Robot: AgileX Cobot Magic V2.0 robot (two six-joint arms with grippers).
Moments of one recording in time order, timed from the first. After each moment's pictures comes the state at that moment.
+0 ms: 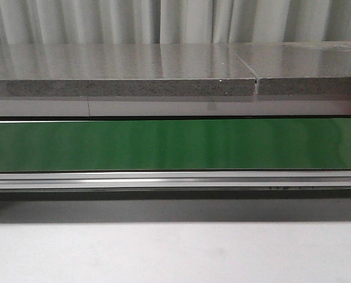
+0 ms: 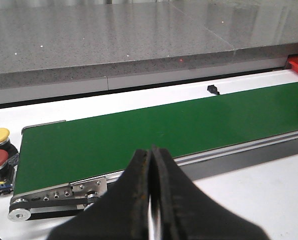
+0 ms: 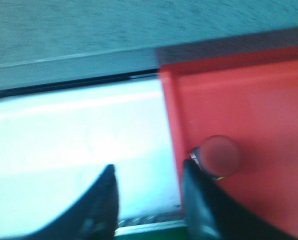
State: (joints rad) left arm -0.21 0.02 -0.61 -0.10 0.93 0.07; right arm -0.24 1.73 -1.52 0.15 0.69 -0.12
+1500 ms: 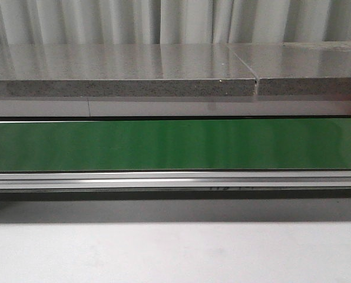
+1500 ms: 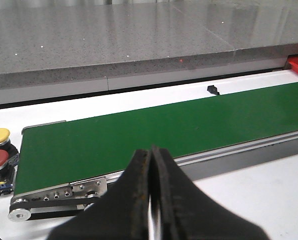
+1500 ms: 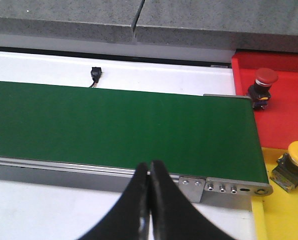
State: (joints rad) left arm -0.21 0.02 -0.61 -0.10 0.93 0.07; right arm -0.01 0.33 -0.53 0.14 0.65 -0.12
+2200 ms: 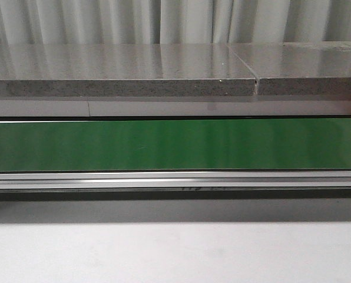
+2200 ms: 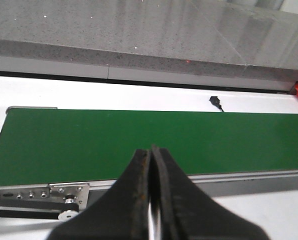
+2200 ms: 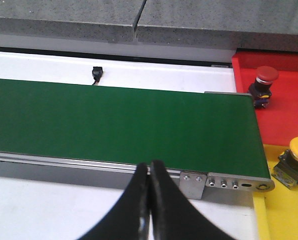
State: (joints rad) left arm -0.21 0.28 -0.61 -0.09 0.74 -0.13; right arm -0.01 0.29 -0.50 0.14 0.65 -0.12
